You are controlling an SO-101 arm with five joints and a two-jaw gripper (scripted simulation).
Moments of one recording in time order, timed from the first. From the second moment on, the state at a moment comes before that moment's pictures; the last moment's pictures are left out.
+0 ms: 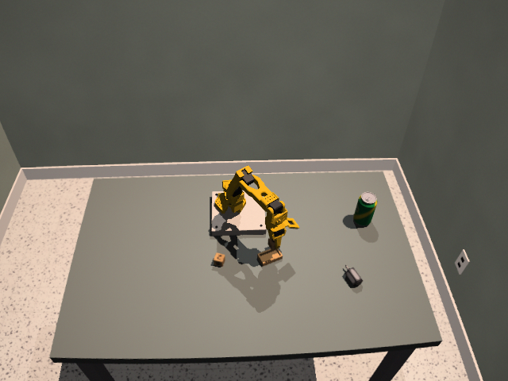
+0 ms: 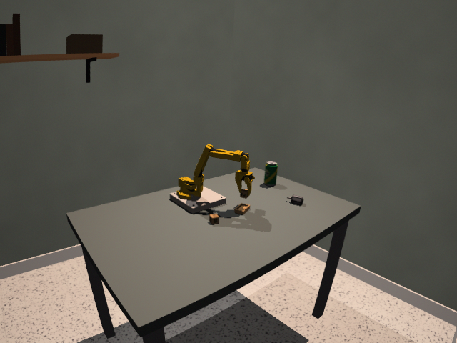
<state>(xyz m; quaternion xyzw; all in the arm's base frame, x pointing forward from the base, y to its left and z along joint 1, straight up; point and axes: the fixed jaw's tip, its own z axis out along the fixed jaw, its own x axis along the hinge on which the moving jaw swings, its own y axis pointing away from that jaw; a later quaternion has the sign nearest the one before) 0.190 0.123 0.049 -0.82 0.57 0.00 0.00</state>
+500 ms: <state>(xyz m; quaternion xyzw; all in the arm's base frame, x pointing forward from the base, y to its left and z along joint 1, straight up) 0.190 0.124 0.049 -0.82 0.57 0.00 0.00</state>
